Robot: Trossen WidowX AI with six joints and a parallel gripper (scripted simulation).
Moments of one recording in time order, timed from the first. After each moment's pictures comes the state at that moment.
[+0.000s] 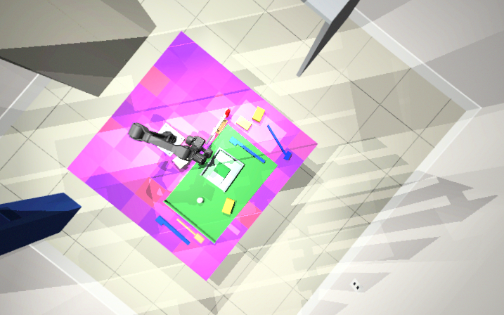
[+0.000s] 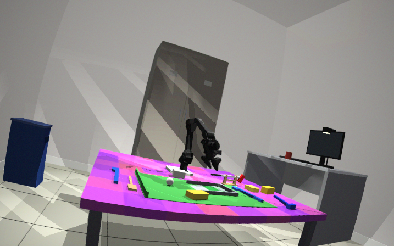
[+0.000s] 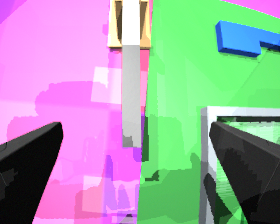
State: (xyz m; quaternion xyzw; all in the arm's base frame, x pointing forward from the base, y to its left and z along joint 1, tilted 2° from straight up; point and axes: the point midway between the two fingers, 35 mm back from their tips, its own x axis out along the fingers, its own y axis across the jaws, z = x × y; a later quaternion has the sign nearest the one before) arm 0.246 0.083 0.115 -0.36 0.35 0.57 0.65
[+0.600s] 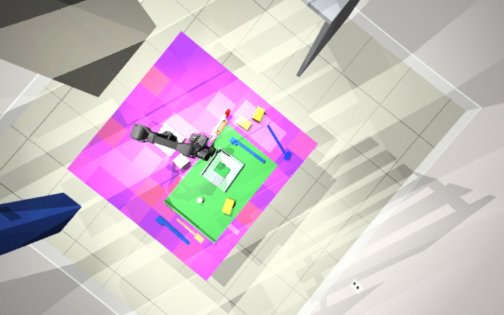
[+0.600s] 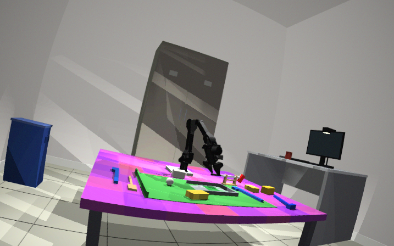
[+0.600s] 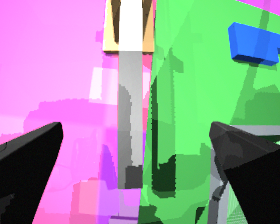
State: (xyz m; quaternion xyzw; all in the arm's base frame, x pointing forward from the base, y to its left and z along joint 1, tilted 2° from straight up) arm 0.251 0.103 0.084 -0.36 0.35 0.57 0.65
